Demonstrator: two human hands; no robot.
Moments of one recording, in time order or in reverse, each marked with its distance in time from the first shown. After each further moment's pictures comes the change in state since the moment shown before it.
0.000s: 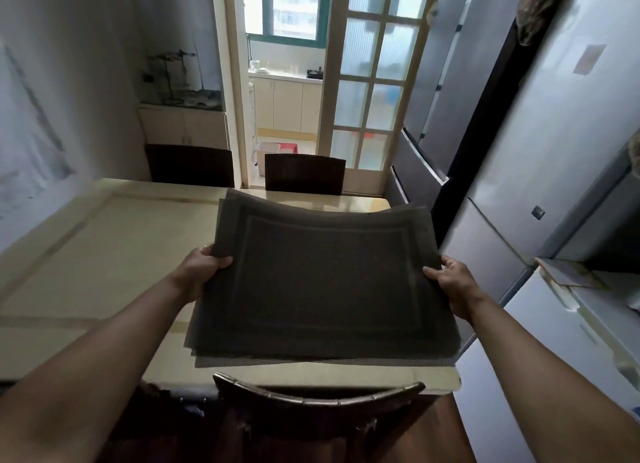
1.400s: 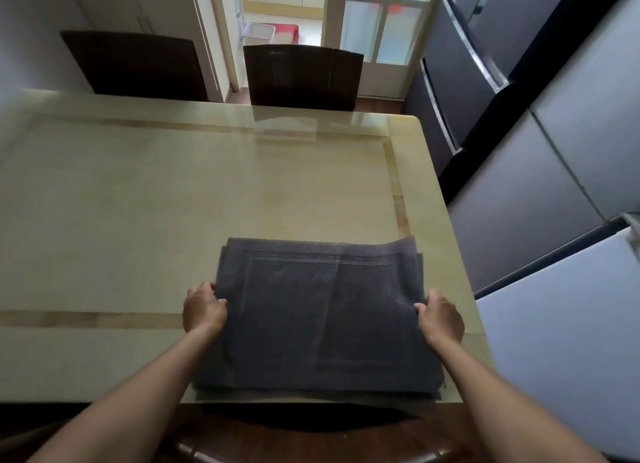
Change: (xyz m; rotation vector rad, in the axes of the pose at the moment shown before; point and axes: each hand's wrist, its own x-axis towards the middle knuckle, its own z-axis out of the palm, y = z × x) left_hand 0.174 -0.194 0.039 0.940 0.425 -0.238; right_hand 0.141 0.182 0.070 -1.105 0.131 0.174
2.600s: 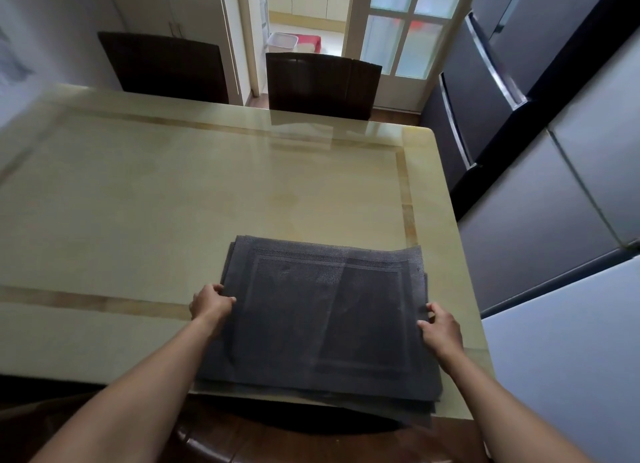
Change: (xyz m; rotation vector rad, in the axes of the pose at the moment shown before) left_hand 0.008 -0.008 0.014 -0.253 -0.066 -0.219; right_hand 0.008 0.016 0.008 0.289 -0.152 -0.033
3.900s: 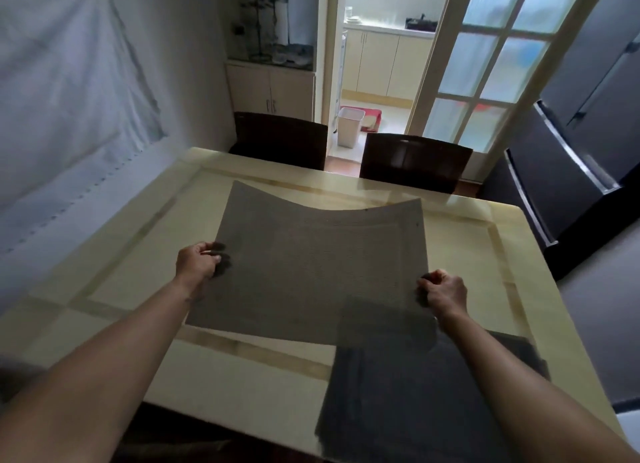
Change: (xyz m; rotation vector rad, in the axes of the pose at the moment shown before) left_hand 0.122 0.006 -0.295 -0.743 -0.003 0.138; right_hand -0.062 -0.305 0.050 0.462 0.016 -0.209
